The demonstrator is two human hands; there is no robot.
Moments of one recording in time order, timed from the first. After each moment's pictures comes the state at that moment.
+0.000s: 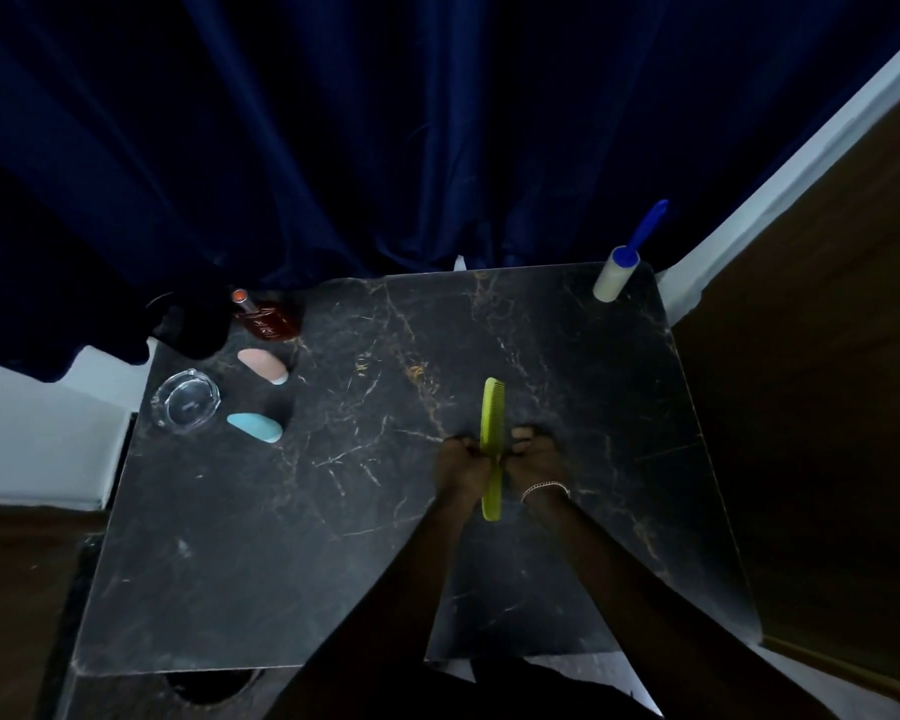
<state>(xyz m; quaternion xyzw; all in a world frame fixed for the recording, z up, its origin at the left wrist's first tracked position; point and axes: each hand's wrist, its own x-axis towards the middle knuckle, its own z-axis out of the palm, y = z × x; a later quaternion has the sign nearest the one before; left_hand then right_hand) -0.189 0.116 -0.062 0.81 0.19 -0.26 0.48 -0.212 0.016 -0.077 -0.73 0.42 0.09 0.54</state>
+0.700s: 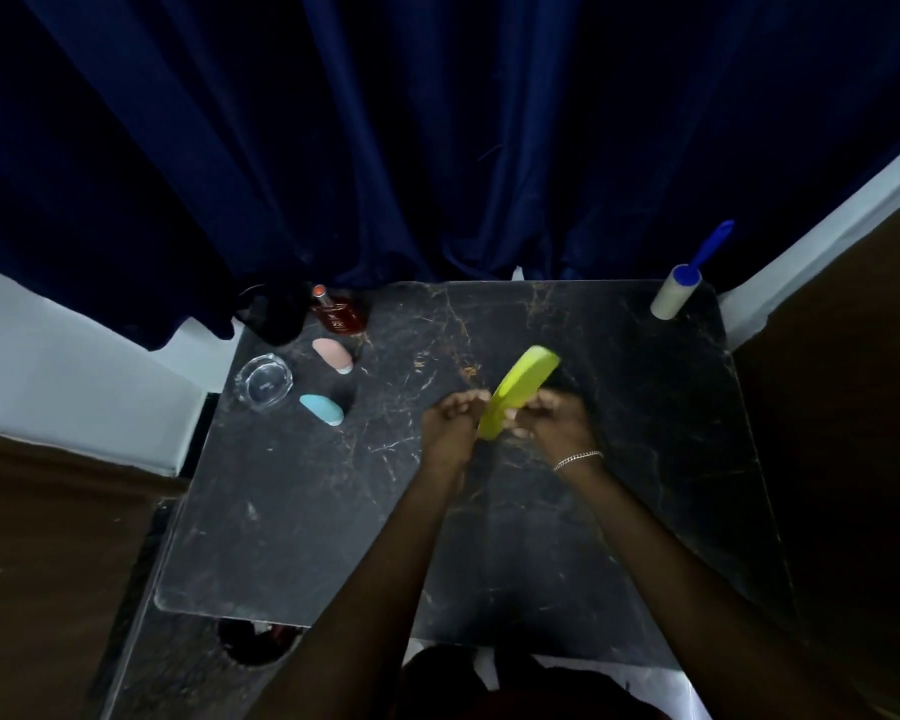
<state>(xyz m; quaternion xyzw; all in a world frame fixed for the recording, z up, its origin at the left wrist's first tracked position) -0.166 0.173 0.008 0.64 0.24 -0.15 0.71 -0.169 0.030 -0.020 -0.68 0.24 0.10 0.68</state>
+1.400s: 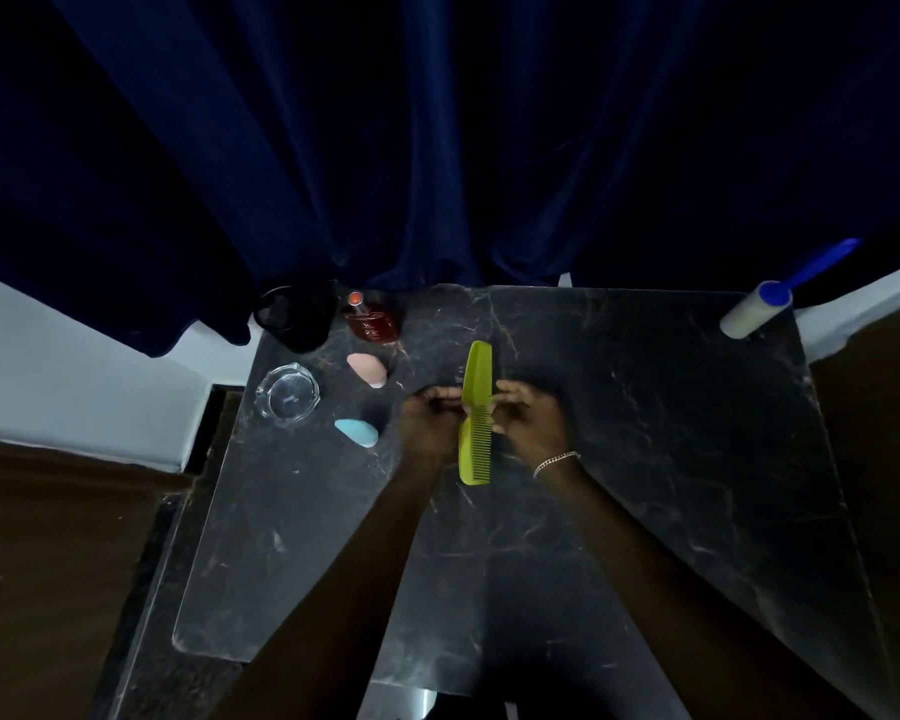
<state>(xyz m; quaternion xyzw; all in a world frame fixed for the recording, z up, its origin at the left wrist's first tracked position) -0.083 0.269 -0.028 0.72 0.23 -0.16 0.64 -0.094 0.128 -0.047 -0.71 0.22 0.11 0.66</state>
